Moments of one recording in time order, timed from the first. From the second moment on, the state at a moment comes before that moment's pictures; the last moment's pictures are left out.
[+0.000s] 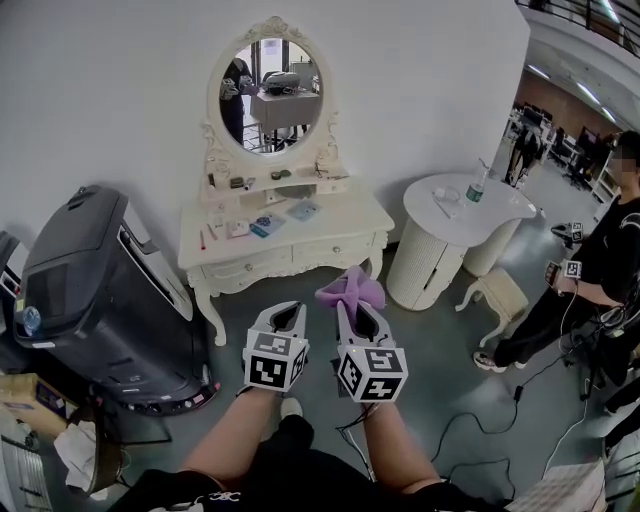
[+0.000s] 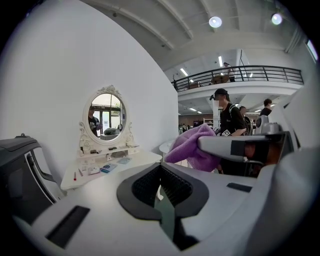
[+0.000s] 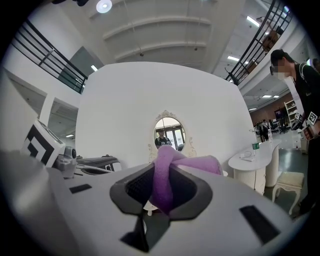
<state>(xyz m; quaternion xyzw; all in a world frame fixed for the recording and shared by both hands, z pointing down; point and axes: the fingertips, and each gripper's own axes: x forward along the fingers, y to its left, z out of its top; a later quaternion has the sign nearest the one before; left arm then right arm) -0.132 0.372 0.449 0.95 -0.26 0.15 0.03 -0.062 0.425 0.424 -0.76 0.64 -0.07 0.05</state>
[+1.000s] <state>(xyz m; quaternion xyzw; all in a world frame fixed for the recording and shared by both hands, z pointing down) -0.047 0.176 0.437 0.96 -0.26 0.14 0.04 0.021 0.236 0.413 -0.75 0.65 -0.06 0.03</state>
